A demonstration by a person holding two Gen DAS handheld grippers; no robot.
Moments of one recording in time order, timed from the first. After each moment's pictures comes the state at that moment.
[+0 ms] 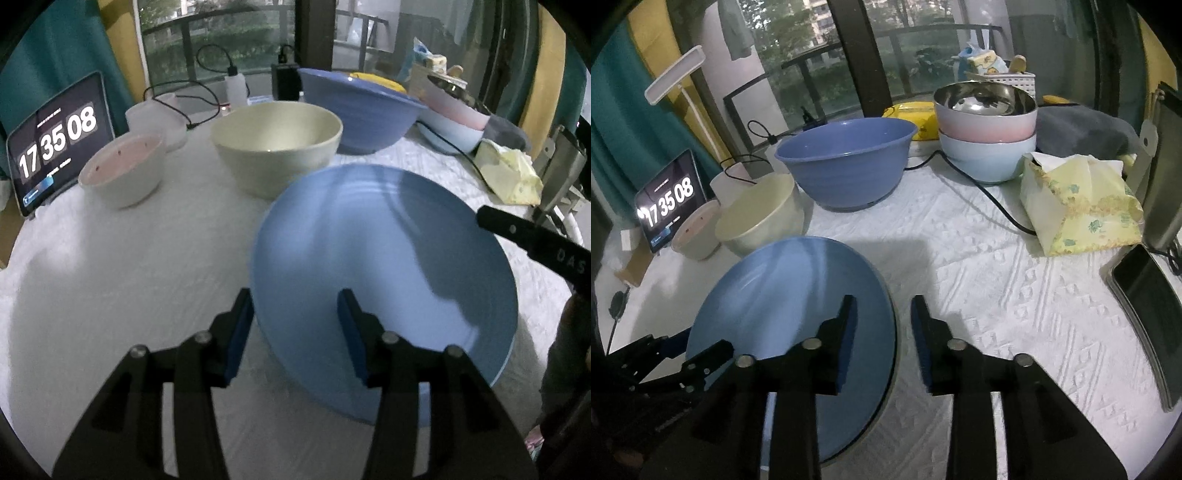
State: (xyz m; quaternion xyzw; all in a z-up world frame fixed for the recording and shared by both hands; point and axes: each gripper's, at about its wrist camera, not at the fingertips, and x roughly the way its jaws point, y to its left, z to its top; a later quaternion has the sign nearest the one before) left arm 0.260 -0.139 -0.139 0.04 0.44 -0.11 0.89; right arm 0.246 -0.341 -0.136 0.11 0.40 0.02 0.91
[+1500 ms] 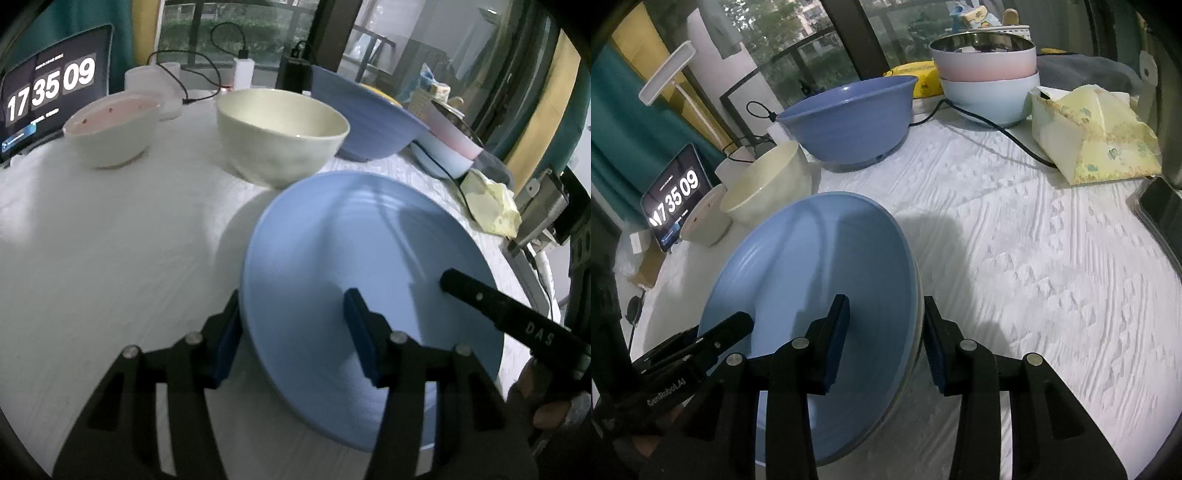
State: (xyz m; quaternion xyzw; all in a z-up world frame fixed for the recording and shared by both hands) left arm 0.264 -0.120 -0.157 -0.06 0.44 -0.15 0.88; right arm 0.230 -0.331 -0.161 0.16 0.44 0.04 0.89
